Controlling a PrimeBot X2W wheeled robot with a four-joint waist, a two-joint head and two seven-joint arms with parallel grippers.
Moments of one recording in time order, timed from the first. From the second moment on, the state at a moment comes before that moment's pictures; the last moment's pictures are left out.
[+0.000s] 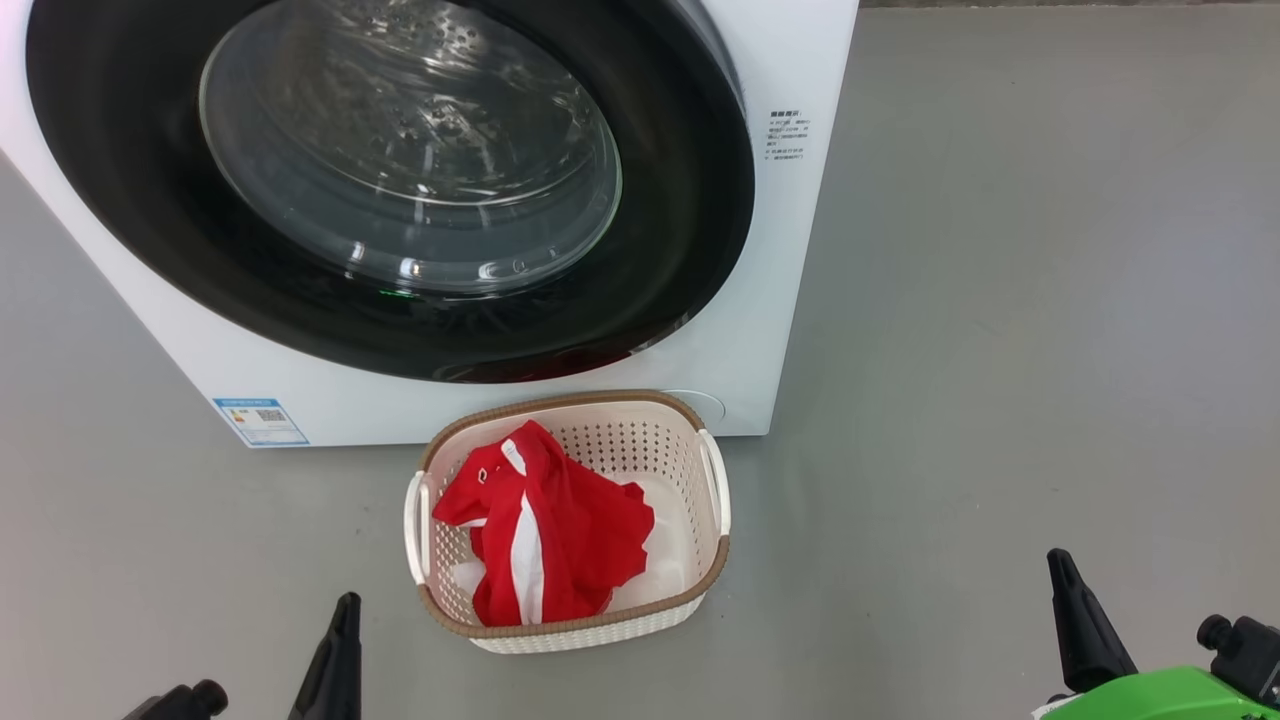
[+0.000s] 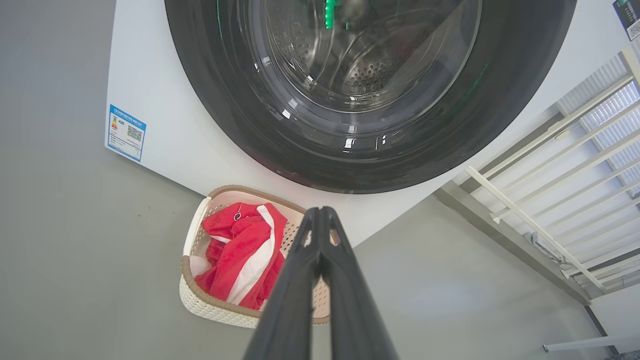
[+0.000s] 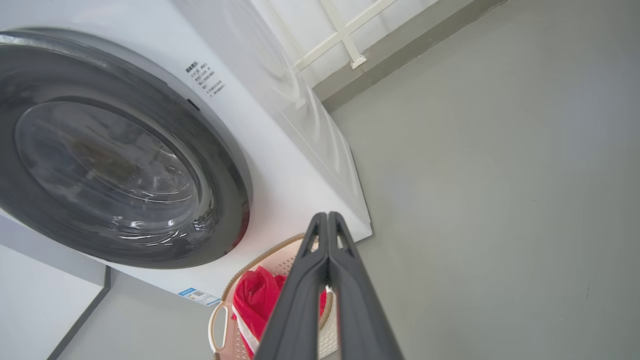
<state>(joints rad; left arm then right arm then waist) 0.00 0.04 -0.01 0.28 -0.72 -0.12 -0.15 0.07 -0.03 -0.08 0.27 0.75 0.13 -0.15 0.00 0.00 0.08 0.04</state>
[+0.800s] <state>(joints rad) -0.01 0.05 0.00 0.28 -0.99 -0.12 -0.09 0.03 -0.04 -0.08 0.27 1.01 0.13 -0.09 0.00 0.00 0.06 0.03</state>
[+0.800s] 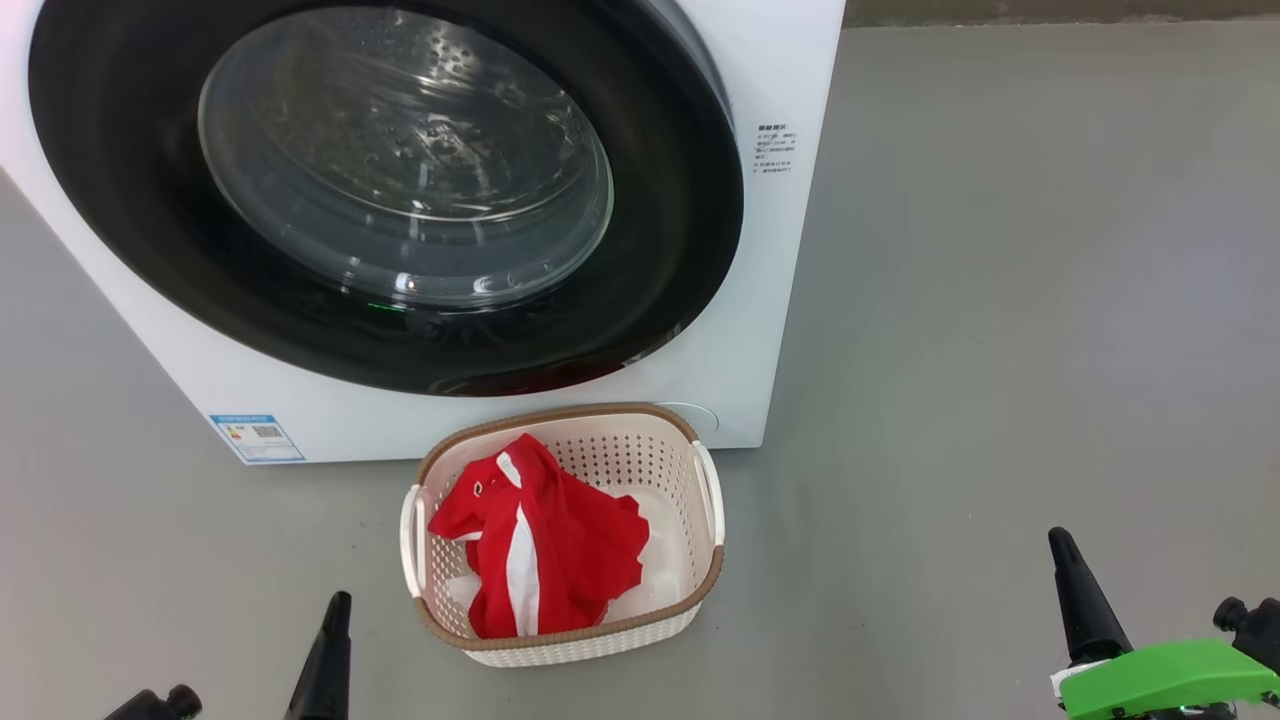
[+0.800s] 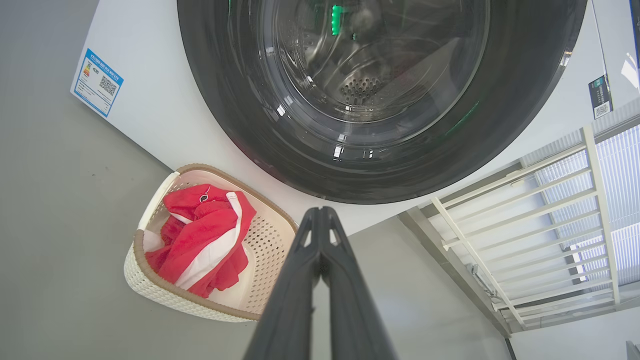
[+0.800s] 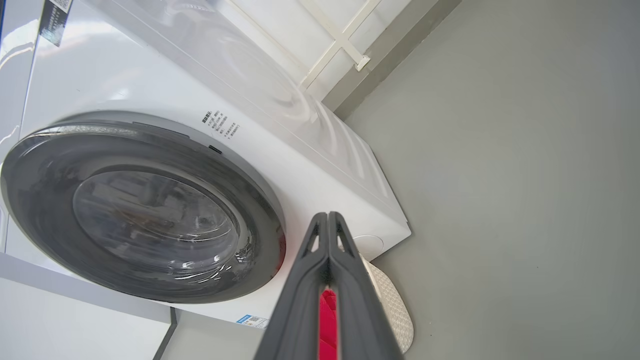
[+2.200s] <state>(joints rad) -0.05 0.05 0.03 0.27 -1.45 -0.12 0.03 -0.03 -0.05 -0.09 0.27 1.45 0.13 0.04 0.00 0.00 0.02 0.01</state>
